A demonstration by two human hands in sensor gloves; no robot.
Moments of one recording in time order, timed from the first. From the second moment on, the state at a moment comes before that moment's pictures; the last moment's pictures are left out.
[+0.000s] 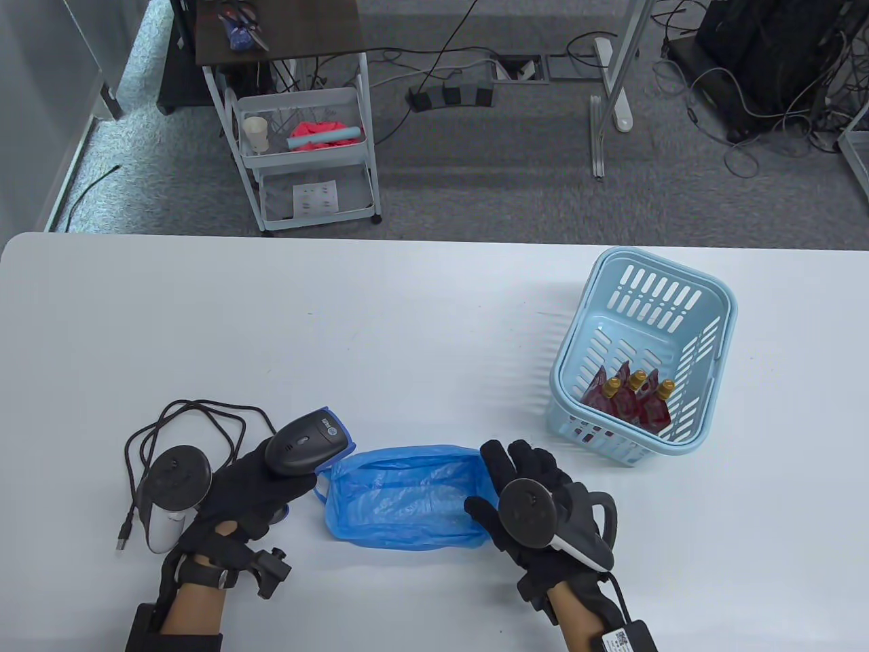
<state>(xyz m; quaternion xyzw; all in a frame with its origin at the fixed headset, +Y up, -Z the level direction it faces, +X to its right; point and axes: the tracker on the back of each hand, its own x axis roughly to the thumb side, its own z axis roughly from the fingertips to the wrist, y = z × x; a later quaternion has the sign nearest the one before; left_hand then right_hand) -0.277 -0.742 -0.198 -0.06 -0.08 0.53 0.84 0.118 -0.688 -0.176 0.12 0.02 0.98 0.14</state>
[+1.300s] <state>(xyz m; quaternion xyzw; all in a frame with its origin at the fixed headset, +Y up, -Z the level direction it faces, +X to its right) -0.277 -0.743 -0.198 -0.08 -0.09 0.54 0.83 0.199 -0.638 -0.274 -0.15 0.05 0.98 0.07</state>
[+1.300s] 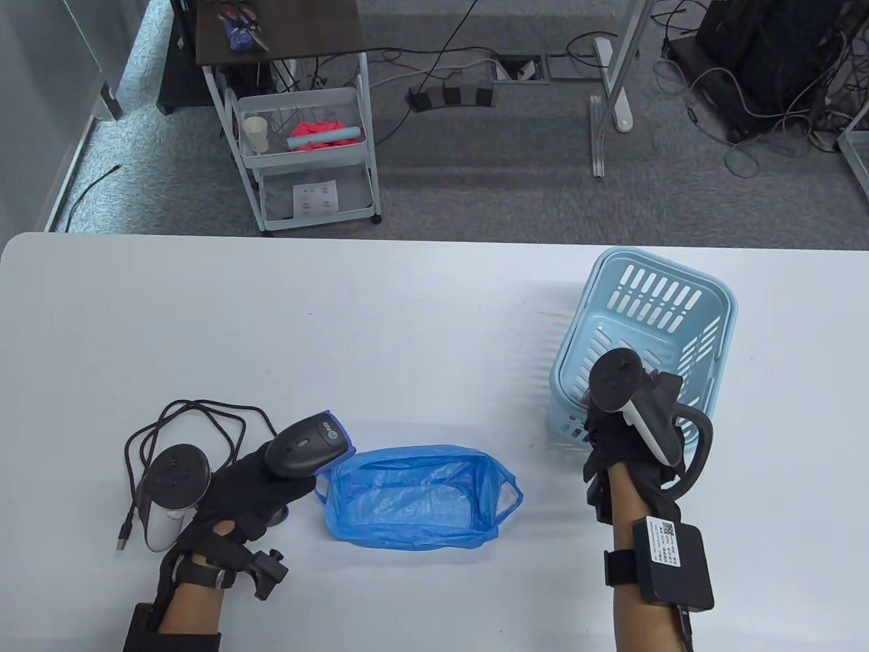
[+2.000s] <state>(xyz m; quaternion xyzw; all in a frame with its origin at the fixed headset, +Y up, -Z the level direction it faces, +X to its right) -0.276 -0.745 -0.199 -0.09 -0.09 0.53 0.84 0.205 -0.654 -0.302 -0.20 0.11 0.97 0.09</state>
